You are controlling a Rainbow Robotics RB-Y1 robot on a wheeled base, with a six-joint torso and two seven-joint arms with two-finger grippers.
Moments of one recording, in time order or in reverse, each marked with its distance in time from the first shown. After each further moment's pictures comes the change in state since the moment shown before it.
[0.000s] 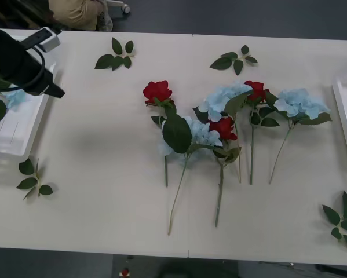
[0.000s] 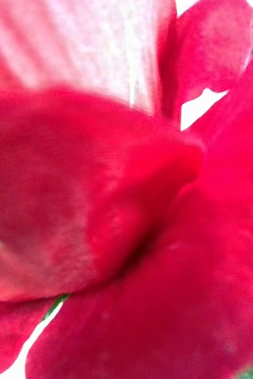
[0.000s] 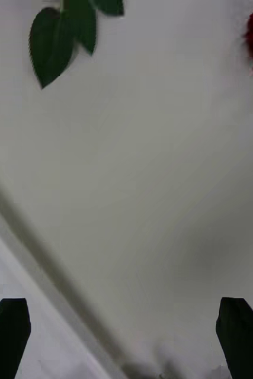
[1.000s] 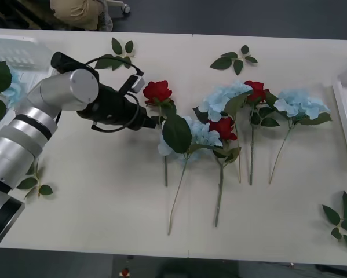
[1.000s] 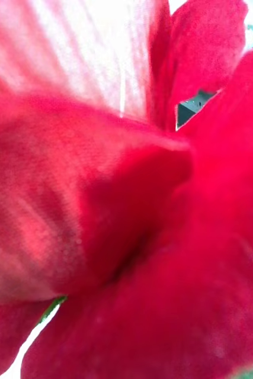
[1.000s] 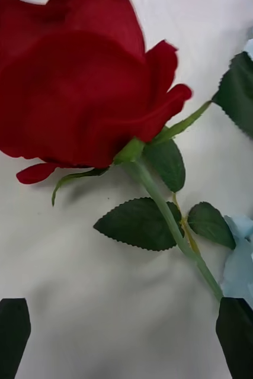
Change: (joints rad) right arm -0.105 -0.048 0.062 0.565 0.242 -0.513 0.203; left arm 0.053 -0.532 0.004 0.263 -0.105 -0.258 0.118
